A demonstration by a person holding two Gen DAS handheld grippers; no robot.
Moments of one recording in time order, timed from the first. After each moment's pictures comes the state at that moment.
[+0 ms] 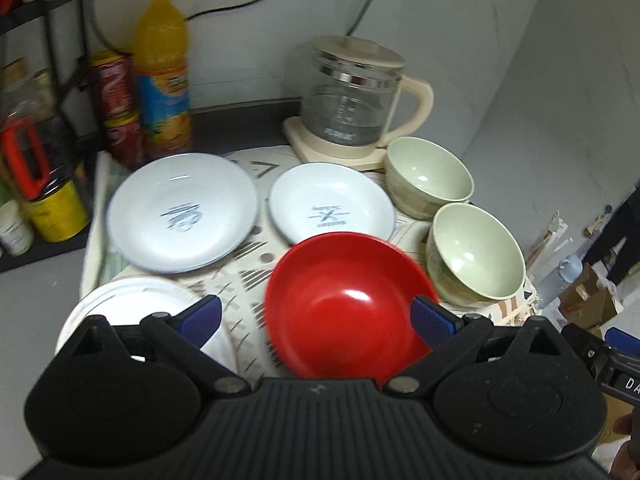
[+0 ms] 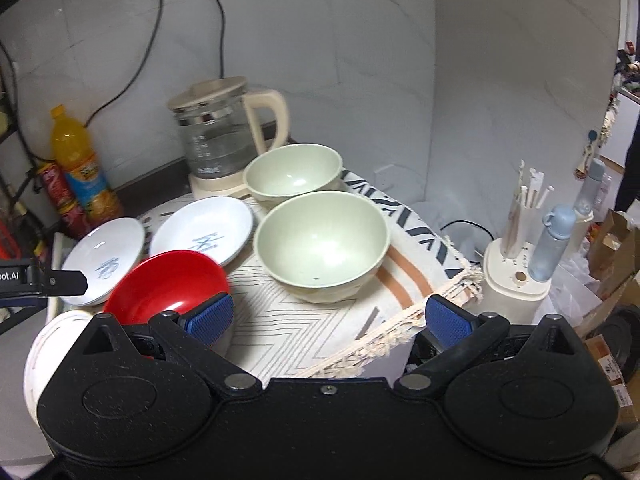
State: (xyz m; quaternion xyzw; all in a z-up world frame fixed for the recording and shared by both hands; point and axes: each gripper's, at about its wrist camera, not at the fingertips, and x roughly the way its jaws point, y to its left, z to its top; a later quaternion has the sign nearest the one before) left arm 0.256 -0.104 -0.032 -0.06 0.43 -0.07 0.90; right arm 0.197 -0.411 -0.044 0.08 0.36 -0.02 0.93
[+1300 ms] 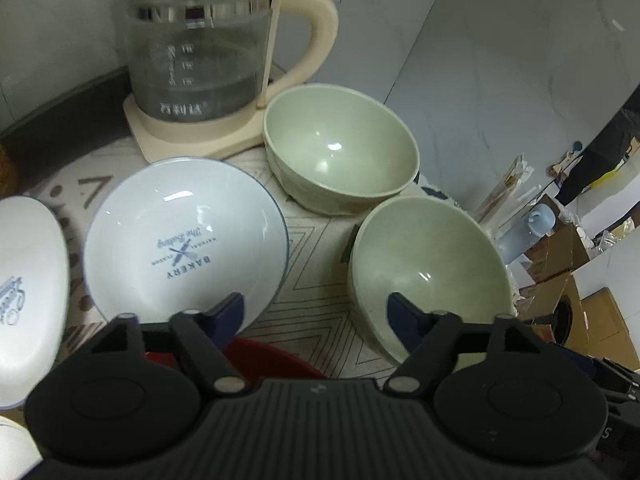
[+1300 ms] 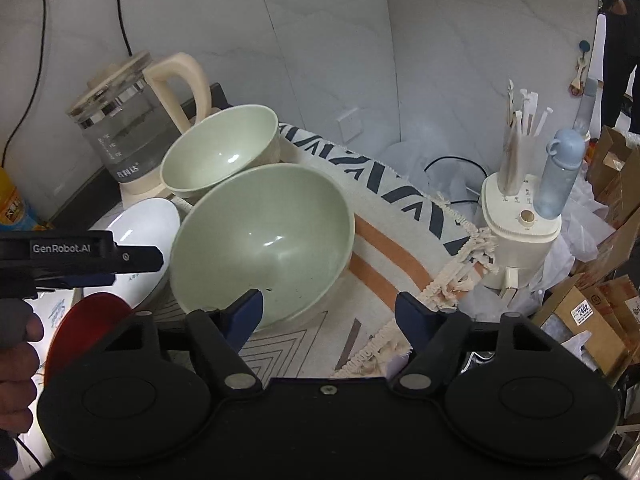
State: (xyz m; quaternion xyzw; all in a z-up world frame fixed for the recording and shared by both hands) left arm 0.404 -0.214 -0.104 -0.02 0.51 -0.20 0.84; right arm 0.288 -0.446 -0.113 0.17 0.43 -0.07 0.88
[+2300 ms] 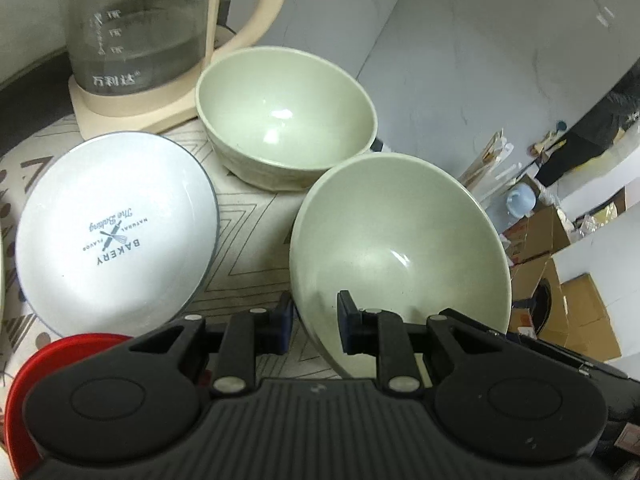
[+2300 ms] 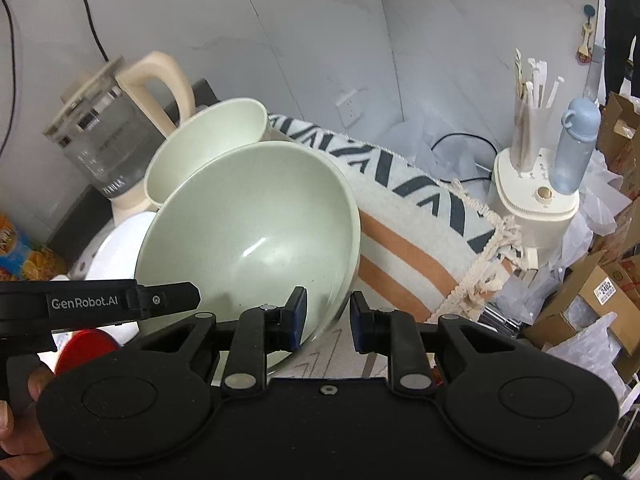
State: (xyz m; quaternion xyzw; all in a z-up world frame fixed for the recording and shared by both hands) left arm 0.407 -0.254 -0.115 -0.03 0.53 -0.22 0.82; right arm 0.316 -0.456 -0.119 0.21 0.43 -0.06 0.87
